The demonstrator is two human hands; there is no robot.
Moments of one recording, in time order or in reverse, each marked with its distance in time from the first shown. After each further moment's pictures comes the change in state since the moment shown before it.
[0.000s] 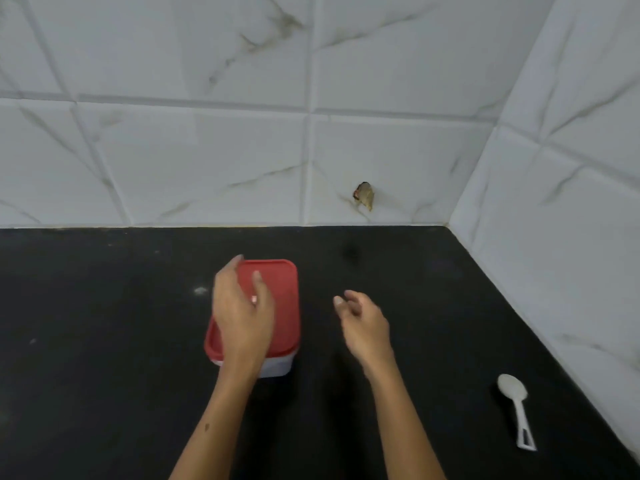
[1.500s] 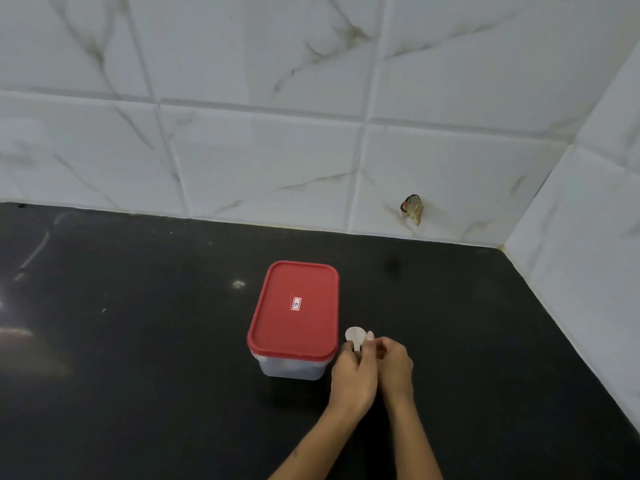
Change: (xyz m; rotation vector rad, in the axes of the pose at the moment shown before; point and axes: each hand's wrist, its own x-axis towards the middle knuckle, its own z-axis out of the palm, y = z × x) left_hand -0.083 -0.005 0.051 -0.313 -0.606 -0.616; right_hand 0.023 0.059 0.033 -0.057 -0.093 0.076
